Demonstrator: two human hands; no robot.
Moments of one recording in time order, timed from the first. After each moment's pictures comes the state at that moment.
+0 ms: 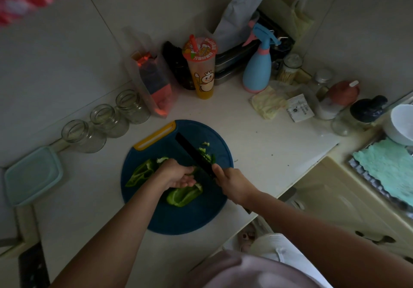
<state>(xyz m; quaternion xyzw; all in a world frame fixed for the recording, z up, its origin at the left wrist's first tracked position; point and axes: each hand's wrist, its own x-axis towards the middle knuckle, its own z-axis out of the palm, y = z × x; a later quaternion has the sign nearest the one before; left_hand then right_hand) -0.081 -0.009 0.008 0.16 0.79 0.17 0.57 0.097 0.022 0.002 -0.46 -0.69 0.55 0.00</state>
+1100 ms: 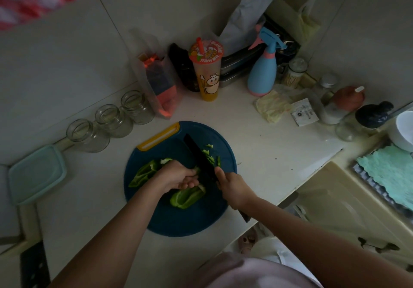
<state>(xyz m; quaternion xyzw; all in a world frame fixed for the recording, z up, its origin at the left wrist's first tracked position) -0.087 -0.014 0.012 0.18 0.76 0.19 0.59 0.088 0.016 -0.003 -0.49 -0.68 0.55 0.01</state>
